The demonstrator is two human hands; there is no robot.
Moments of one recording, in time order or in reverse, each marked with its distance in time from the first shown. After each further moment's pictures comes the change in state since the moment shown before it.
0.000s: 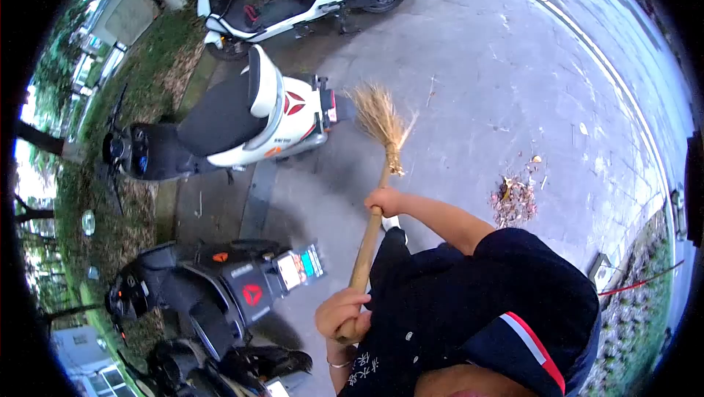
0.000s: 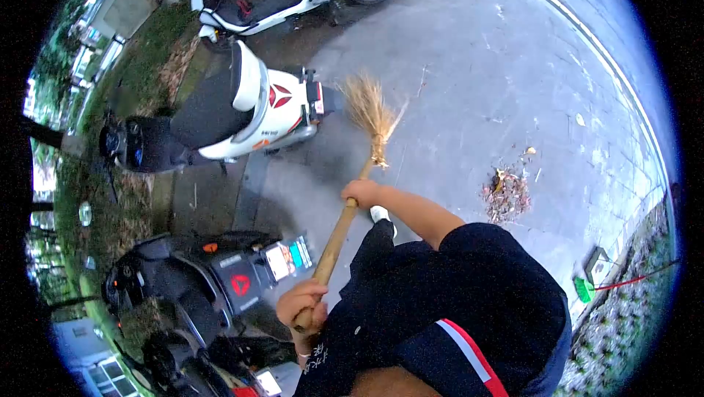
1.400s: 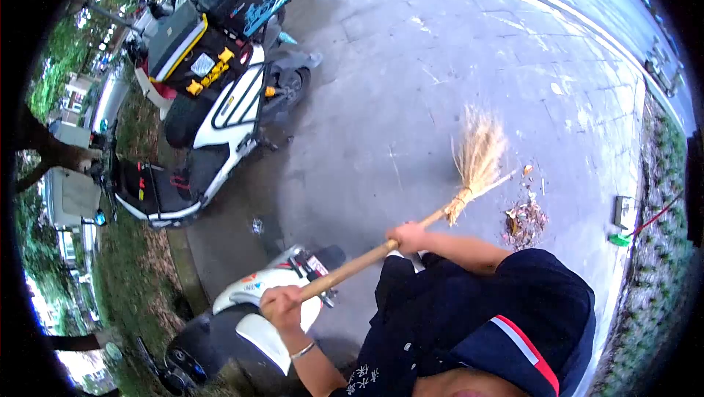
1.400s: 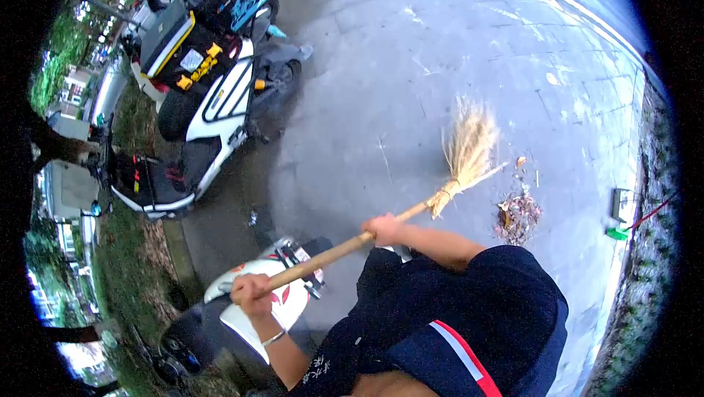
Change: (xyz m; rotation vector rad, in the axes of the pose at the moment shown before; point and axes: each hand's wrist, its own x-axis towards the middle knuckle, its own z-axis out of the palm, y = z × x) left_hand 0.490 -0.249 0.148 -0.656 -0.200 -0.429; right_hand 0.011 0.242 -0.300 0.233 0.133 0.774
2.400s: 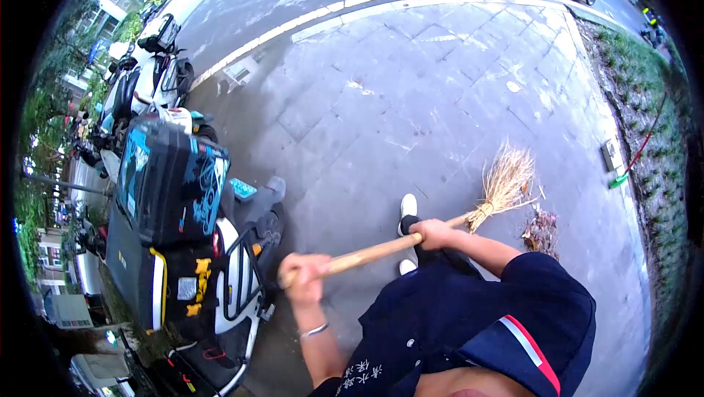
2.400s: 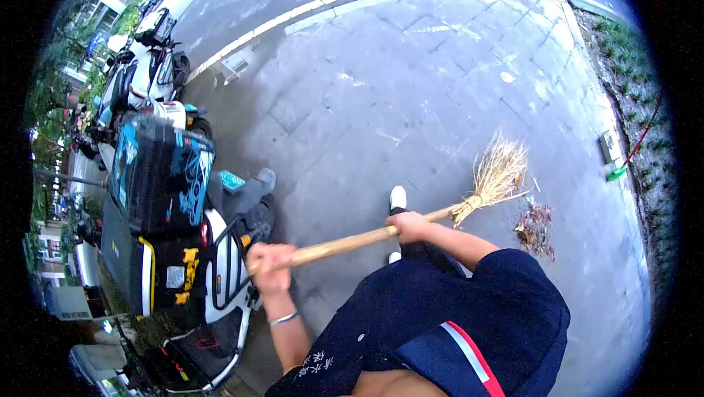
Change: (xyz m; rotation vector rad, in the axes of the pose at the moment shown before) left_hand 0.481 -0.122 0.200 -0.255 -0.622 -0.220; right_hand 0.126 0.139 -0.303 0.272 0.360 0.464
